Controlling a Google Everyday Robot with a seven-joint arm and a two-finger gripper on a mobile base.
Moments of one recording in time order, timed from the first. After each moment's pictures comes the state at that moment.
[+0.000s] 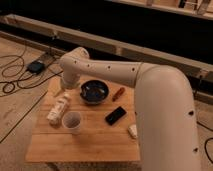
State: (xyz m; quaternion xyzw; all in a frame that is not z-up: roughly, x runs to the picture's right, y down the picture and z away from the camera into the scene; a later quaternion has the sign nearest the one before) arm -0.205 0.029 0.785 -0.03 -0.34 -0.75 0.56
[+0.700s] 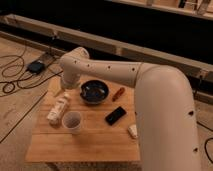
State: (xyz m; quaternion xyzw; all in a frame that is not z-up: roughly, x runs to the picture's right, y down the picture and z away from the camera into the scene) arm -0.199 0.028 0.786 -0.03 -0.34 -0.75 0.57
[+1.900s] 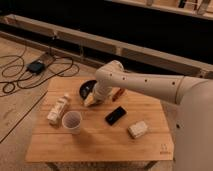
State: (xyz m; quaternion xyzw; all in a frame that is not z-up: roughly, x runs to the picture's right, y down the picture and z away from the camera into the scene) arm -0.031 0.094 0.801 -0.09 -0.31 -0.72 0.61
